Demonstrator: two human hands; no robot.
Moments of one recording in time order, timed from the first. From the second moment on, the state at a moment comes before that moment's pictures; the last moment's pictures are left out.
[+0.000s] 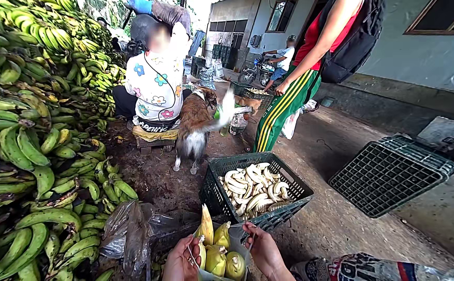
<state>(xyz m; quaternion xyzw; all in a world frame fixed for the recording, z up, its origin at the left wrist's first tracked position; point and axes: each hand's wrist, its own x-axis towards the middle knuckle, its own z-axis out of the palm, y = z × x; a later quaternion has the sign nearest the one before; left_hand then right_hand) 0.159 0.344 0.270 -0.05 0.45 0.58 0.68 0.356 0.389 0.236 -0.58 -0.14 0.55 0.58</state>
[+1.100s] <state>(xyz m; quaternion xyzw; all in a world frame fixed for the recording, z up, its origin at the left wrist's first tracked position) 0.158 0.346 0.271 -0.05 0.44 0.58 0.68 0.354 0.390 0.235 -0.59 -0.14 0.55 0.57</state>
